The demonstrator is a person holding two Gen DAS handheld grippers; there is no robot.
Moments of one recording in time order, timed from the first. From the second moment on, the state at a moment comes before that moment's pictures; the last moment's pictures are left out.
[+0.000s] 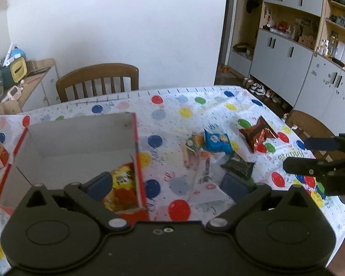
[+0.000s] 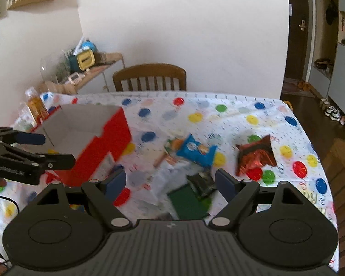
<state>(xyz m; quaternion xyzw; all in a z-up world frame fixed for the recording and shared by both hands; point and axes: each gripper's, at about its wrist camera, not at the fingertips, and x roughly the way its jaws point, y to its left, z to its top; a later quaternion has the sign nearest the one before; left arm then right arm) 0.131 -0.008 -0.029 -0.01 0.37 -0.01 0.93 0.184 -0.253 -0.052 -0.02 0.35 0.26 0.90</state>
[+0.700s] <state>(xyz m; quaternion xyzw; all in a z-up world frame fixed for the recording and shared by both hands) 0.144 -0.034 -0.139 0.02 0.47 -0.08 0.88 0.163 -0.225 -0.151 -0.07 0.44 0.29 0.85</state>
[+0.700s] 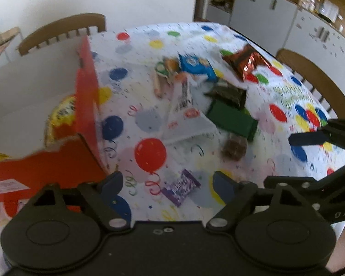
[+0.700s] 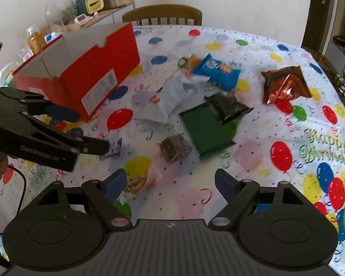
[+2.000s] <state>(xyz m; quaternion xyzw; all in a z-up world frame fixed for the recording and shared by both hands) 0.152 -0.047 -0.168 0.04 0.49 -0.12 0.86 0.151 -0.192 -0.164 -0.08 0.44 0.27 0.85</state>
